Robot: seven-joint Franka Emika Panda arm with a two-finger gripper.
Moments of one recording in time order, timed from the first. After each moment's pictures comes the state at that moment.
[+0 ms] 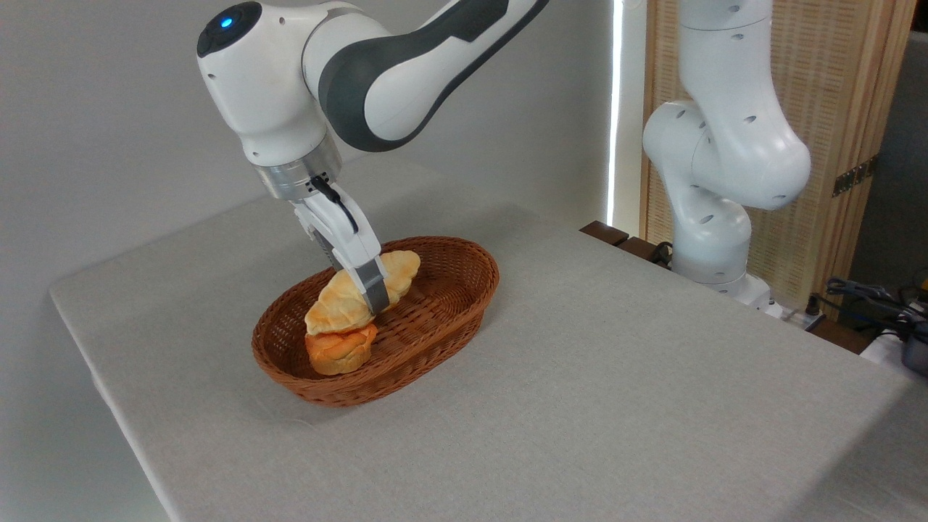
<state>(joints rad) -0.16 0.11 -0.10 -1.82 -0.18 1.74 0.65</state>
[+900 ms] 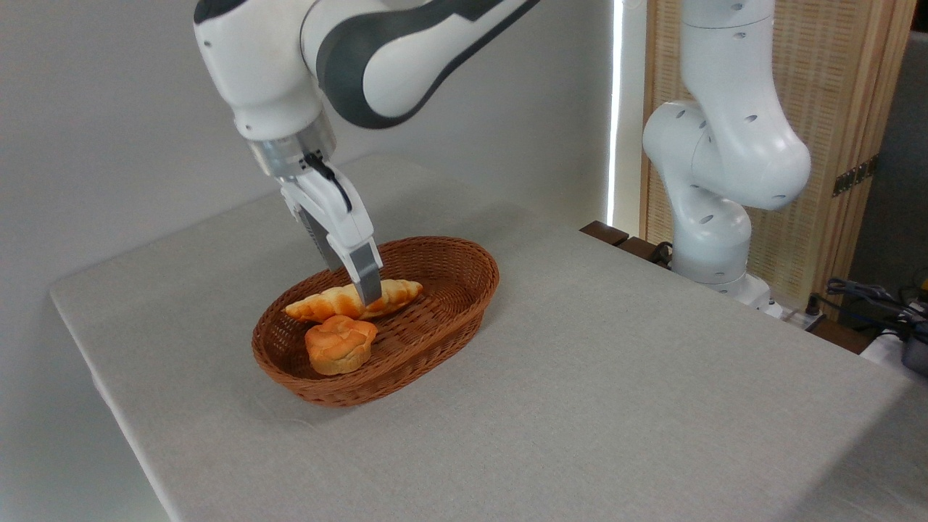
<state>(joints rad) -0.16 0.08 -0.10 -1.79 -0.18 1.74 0.63</state>
